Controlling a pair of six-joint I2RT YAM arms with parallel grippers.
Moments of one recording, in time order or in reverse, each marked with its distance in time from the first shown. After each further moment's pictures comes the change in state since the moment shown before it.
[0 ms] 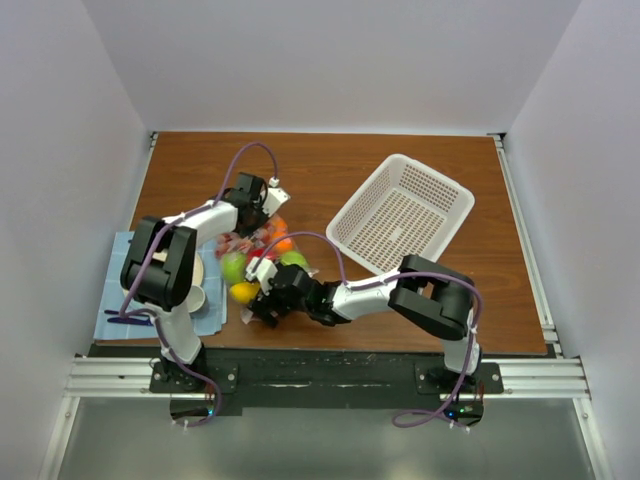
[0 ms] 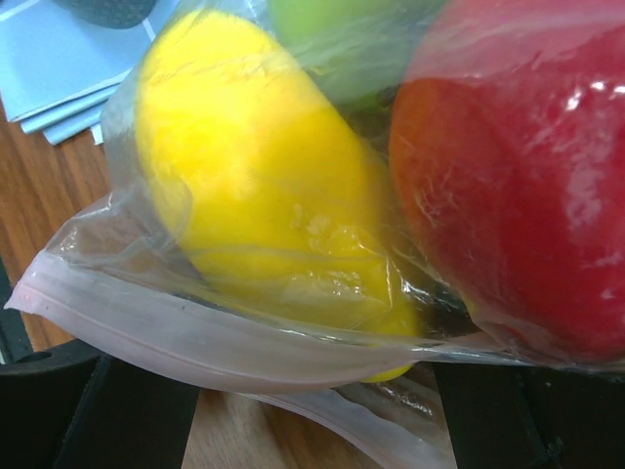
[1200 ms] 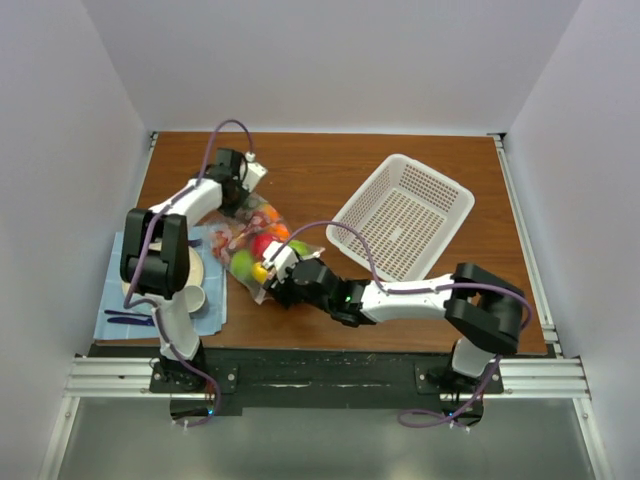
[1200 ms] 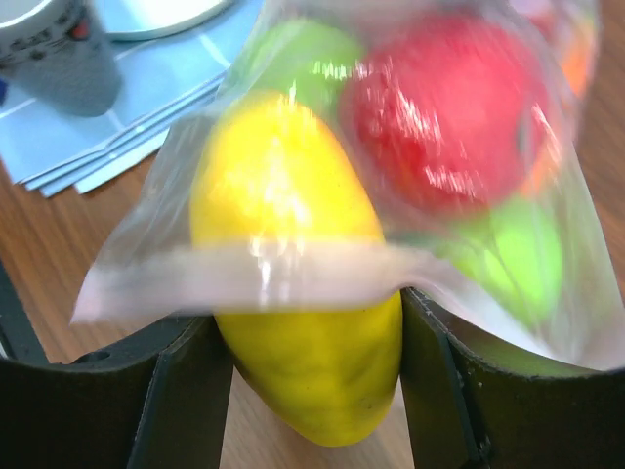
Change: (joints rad) left arm 0.126 0.074 0.214 -0.123 -0.063 -0.010; right arm 0.014 -0.275 -0.106 -0.045 0.190 -0.041
